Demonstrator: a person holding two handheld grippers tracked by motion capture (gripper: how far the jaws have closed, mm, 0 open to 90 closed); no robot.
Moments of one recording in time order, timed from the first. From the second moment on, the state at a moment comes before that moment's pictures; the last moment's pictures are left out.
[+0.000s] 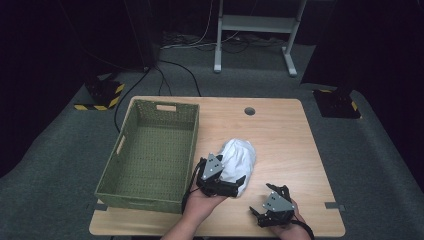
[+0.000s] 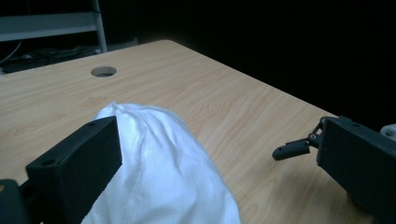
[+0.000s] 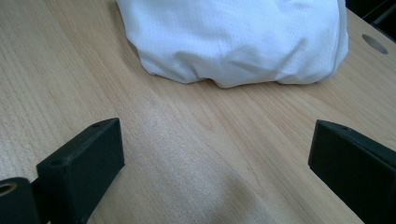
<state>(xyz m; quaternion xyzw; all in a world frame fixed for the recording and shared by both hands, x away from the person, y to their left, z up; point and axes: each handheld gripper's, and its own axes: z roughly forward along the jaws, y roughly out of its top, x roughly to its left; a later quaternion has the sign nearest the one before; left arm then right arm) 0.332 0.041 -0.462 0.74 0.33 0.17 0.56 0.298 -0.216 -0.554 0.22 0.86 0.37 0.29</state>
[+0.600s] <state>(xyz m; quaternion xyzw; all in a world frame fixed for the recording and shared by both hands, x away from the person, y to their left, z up) 0.311 0.041 -0.490 0.78 0.32 0.15 0.52 0.298 -0.214 -0.554 0.22 0.86 0.36 0.29</state>
